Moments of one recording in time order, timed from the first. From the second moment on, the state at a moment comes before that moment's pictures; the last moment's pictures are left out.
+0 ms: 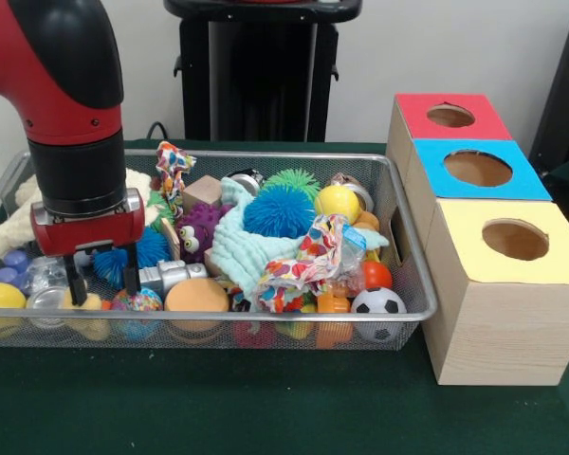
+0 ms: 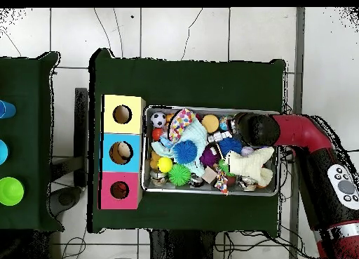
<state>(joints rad) -0.89 -0.40 0.65 1.38 -0.79 0.75 1.39</state>
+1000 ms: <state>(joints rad) -0.90 -0.40 0.65 1.38 -0.79 0.75 1.39</state>
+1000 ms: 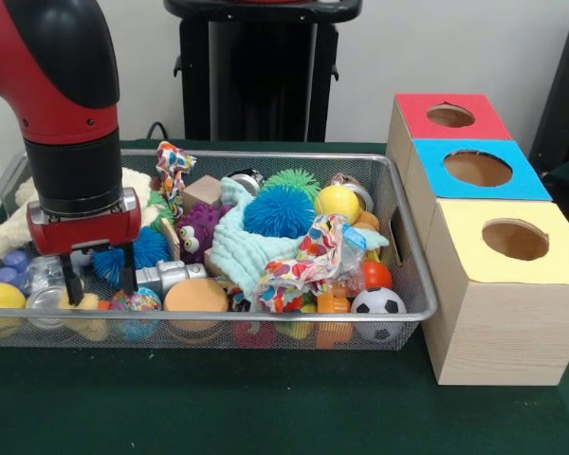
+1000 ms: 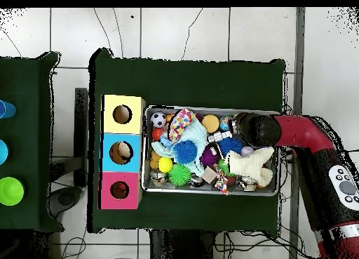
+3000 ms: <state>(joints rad) -0.96 -0.36 0.65 1.35 -0.79 0.75 1.39</state>
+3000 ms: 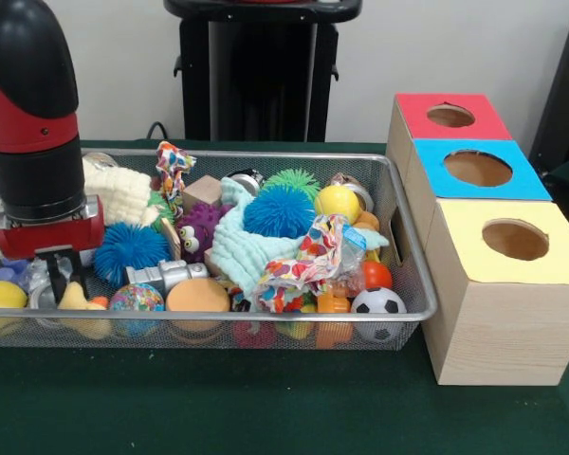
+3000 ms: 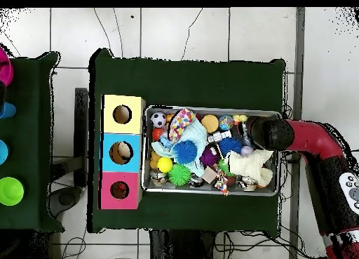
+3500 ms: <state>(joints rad) -0.96 -0.36 0.65 1.35 -0.79 0.75 1.39</state>
